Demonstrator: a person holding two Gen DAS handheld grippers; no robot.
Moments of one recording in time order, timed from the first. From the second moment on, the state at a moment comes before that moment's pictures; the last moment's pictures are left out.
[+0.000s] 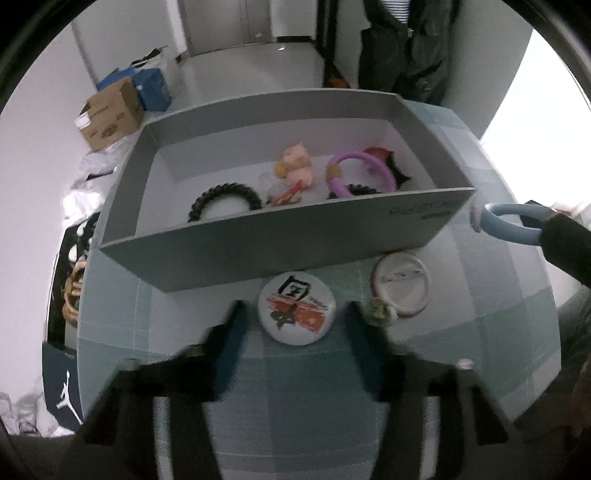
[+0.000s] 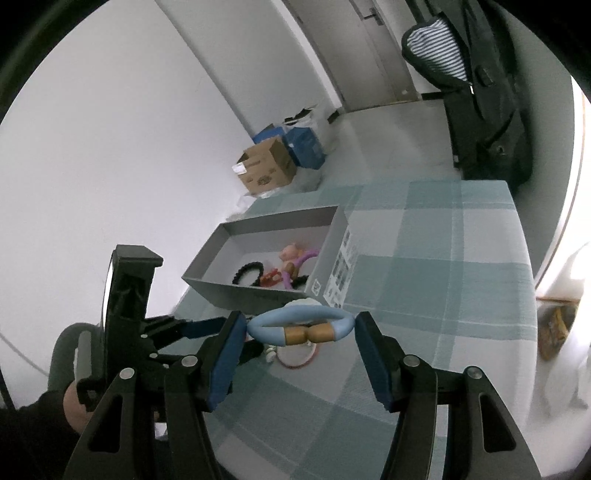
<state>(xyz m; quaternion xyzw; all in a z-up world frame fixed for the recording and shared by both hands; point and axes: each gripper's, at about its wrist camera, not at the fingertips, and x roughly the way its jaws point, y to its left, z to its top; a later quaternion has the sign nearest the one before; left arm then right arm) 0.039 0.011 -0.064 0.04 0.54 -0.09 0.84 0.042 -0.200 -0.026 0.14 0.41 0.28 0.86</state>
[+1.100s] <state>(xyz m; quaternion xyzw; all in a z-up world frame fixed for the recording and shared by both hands) 0.024 0.026 -0.005 -0.04 0.47 -0.16 0.87 0.037 -0.185 0.005 0.14 0.37 0.31 0.87</state>
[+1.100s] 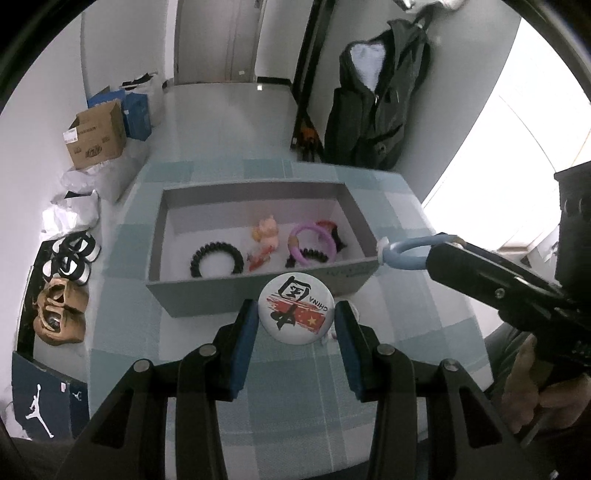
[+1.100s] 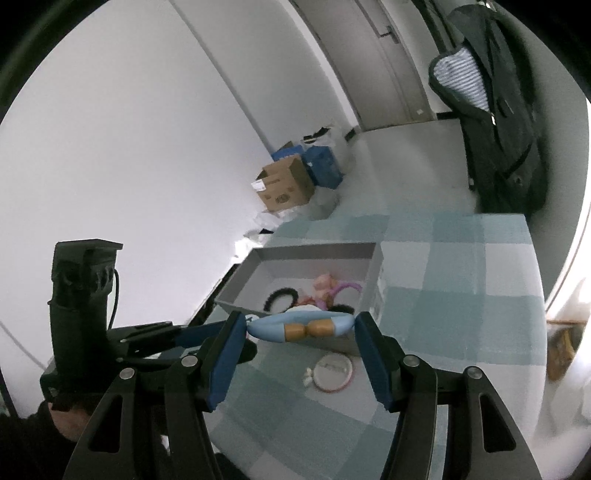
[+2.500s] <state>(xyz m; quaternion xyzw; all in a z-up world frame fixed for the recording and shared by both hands) 0.104 0.059 -0.018 -0.13 0.50 -0.14 0.85 0.132 -0.138 0.004 0.17 0.43 0.30 0.83</state>
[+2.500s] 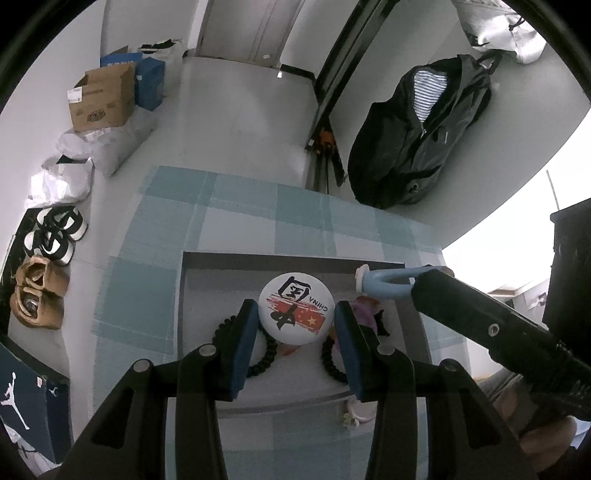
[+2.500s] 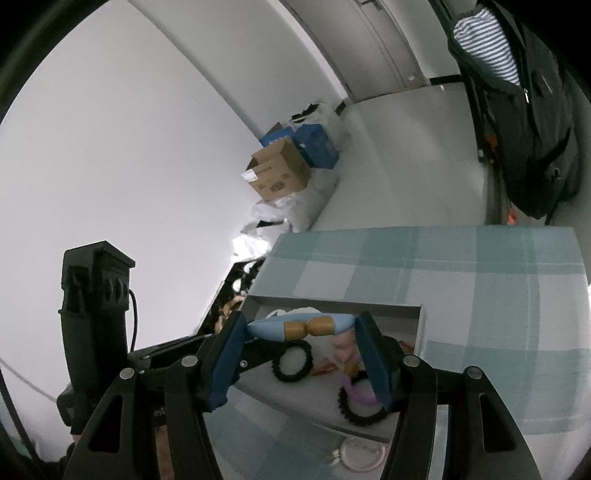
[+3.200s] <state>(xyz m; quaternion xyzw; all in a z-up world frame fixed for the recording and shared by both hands) 0.104 0.061 -0.025 -0.15 0.52 -0.15 0.83 0.132 -0.140 -0.002 0.18 0.45 0.26 0.84</state>
